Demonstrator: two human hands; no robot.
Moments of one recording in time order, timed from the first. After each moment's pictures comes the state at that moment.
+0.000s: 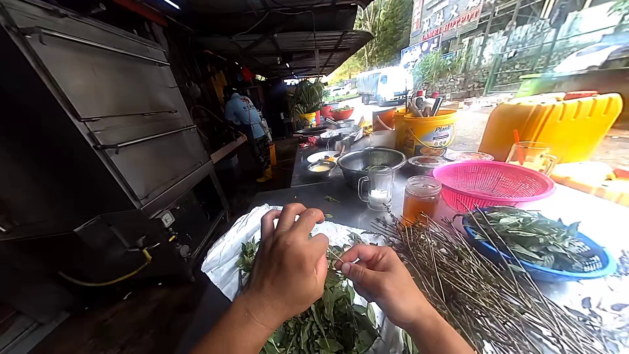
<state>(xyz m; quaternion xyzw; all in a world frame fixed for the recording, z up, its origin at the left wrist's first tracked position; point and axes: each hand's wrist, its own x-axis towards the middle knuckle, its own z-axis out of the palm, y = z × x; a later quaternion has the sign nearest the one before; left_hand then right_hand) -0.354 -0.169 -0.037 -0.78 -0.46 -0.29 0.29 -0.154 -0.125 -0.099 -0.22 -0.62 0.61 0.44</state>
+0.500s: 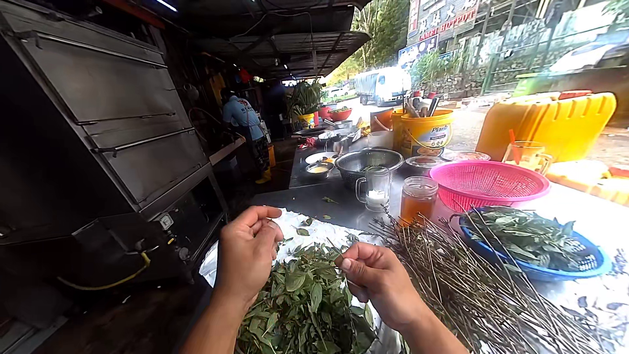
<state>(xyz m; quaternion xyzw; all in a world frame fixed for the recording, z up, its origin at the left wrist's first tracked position) -0.379 -0.174 -0.026 -0.55 -0.53 -0.63 -0.15 -0.159 -0.127 -0.100 -0.18 -0.56 0.65 0.48</state>
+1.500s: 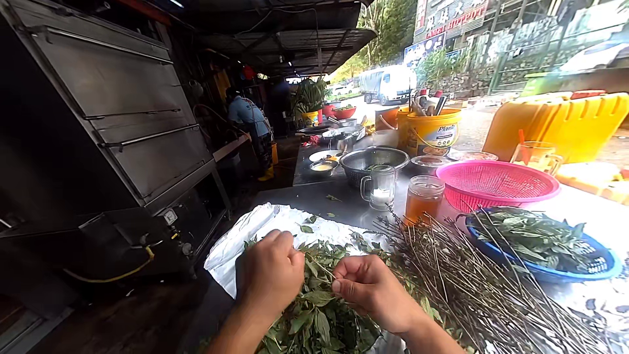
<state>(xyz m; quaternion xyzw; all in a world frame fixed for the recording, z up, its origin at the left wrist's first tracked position) -0.373 -0.177 -0.064 -0.65 -0.63 -0.37 0.21 -0.164 -0.129 -0.105 -0.20 -0.70 0.59 0.35</state>
